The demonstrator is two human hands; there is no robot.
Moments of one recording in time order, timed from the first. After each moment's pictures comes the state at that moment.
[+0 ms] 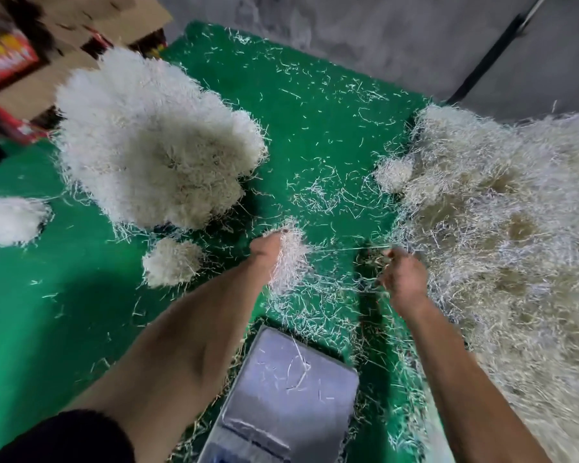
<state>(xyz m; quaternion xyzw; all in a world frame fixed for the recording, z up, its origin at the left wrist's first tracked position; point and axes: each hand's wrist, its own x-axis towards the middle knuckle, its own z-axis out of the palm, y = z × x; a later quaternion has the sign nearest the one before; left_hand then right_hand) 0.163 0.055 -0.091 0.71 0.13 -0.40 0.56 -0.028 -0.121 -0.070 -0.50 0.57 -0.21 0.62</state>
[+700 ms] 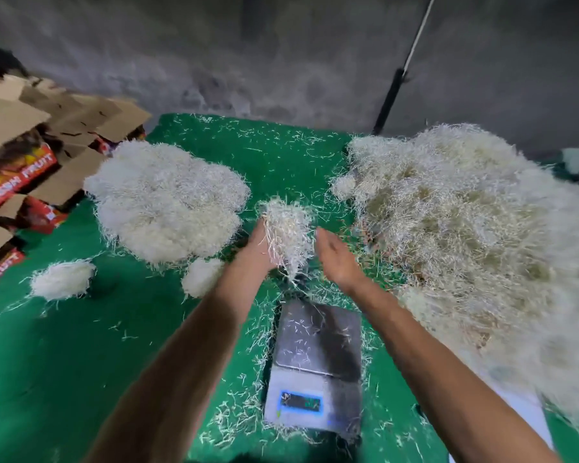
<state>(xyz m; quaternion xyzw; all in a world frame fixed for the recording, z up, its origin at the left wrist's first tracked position) 0.076 0.192 0.105 0.59 0.02 -0.45 0.67 -0.051 0.092 0.074 -0.78 0.39 -0.12 0.48</state>
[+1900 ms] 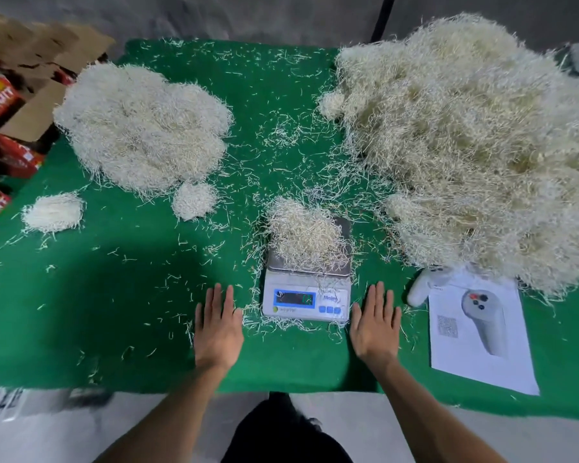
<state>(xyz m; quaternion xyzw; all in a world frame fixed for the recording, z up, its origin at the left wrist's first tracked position) -0.030 0.426 -0.171 0.92 -0.37 -0.11 0.04 -0.285 0.225 -0.169 -0.81 0.56 0.04 0.15</state>
